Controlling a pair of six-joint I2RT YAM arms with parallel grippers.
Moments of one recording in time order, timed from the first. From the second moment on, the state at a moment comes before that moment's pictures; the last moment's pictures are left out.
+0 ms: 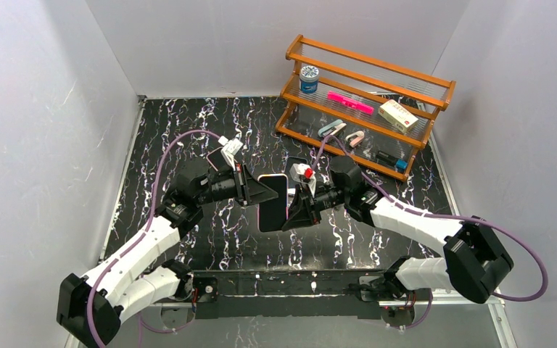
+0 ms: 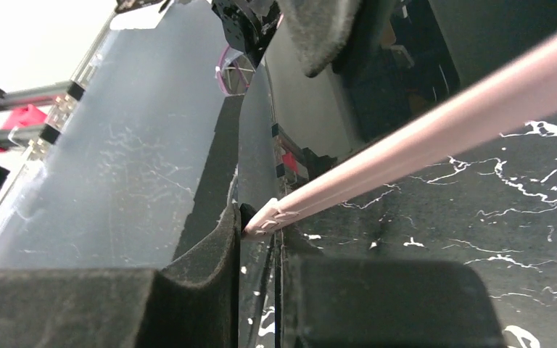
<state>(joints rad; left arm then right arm) -0.55 0.93 0.67 0.09 0.68 -0.79 0.76 1.27 0.67 0.26 -1.12 0.08</state>
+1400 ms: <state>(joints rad) -0.51 0.92 0.64 0.11 0.49 -1.01 0.80 1.08 0.65 0.11 -0.83 -0.42</state>
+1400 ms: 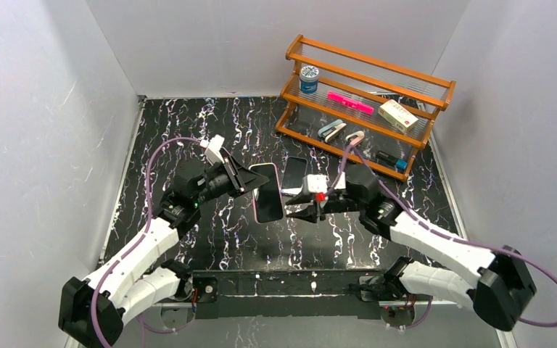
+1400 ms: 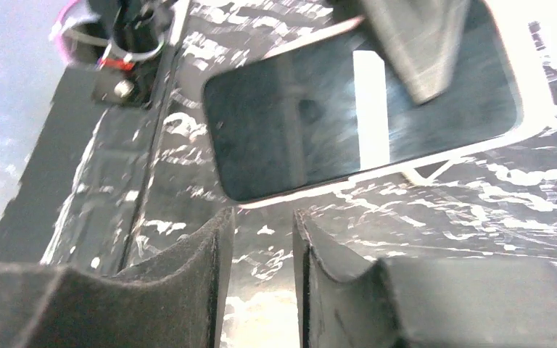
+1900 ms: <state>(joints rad) -0.49 0.80 0.43 0.18 0.29 -1.11 0.80 0.87 0.53 0.31 -0.48 0.61</state>
